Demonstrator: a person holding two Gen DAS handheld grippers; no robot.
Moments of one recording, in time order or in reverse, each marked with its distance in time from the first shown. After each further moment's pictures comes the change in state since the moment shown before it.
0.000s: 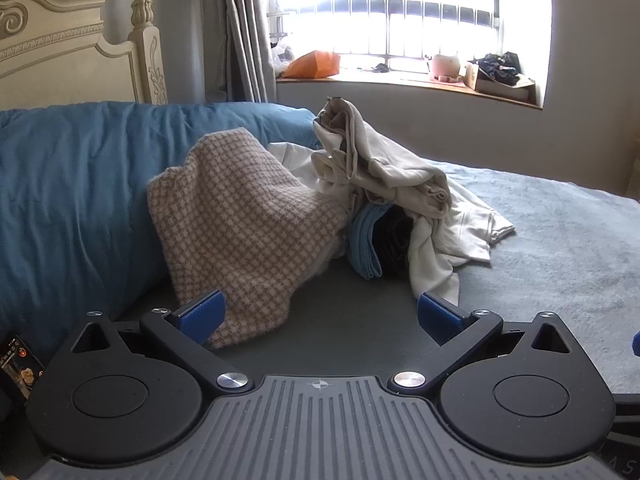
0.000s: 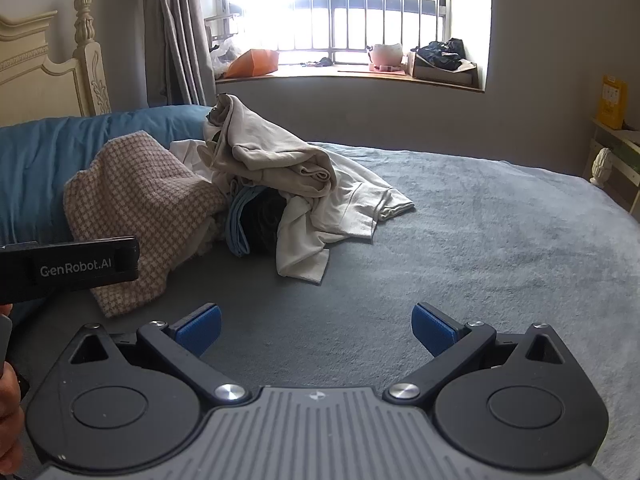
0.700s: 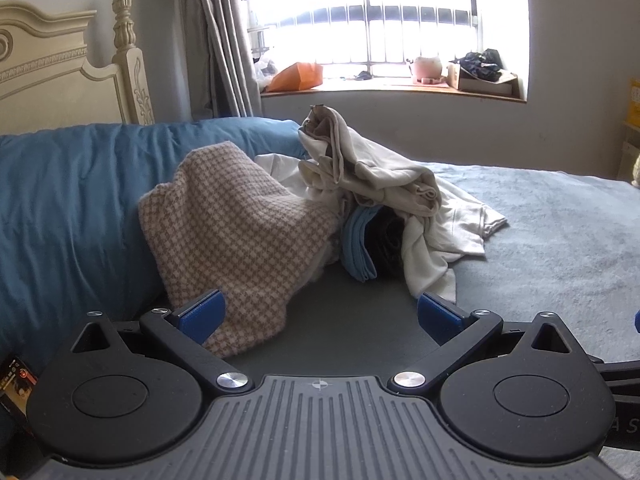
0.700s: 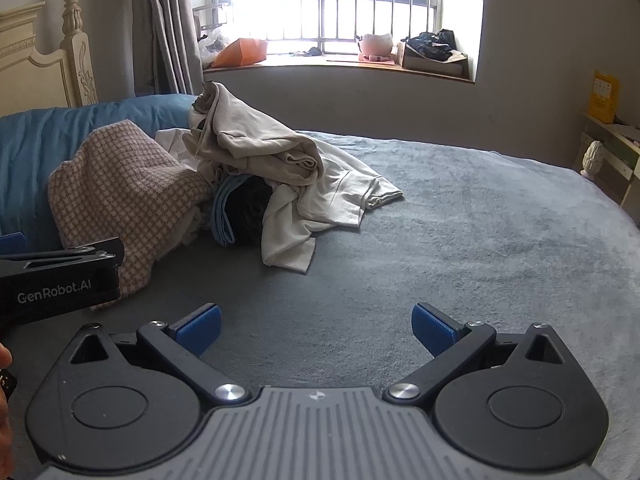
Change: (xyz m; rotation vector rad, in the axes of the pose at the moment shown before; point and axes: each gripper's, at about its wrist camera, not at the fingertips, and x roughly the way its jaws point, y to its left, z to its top) left arm -0.001 -0.002 -0.010 0.070 -0.041 -0.019; right arm 0.008 -0.001 -0.004 0.003 0.028 -0.034
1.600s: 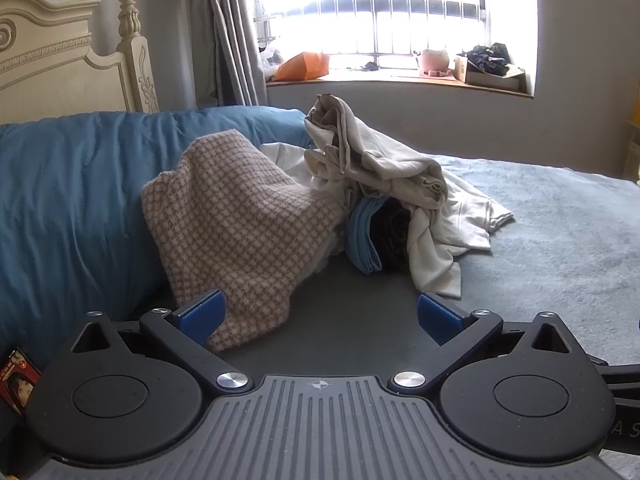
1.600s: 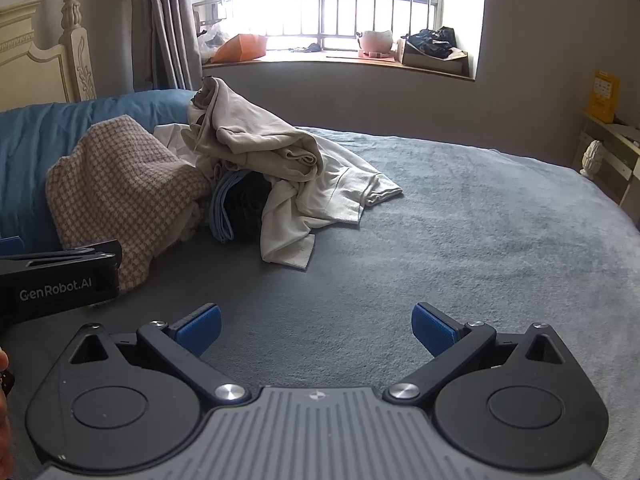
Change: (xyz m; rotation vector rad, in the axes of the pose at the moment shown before) left arm 0.004 0.002 0.001 -0.013 0.025 0.006; right arm 0.003 0.003 0.000 -0.004 0.012 -0.008
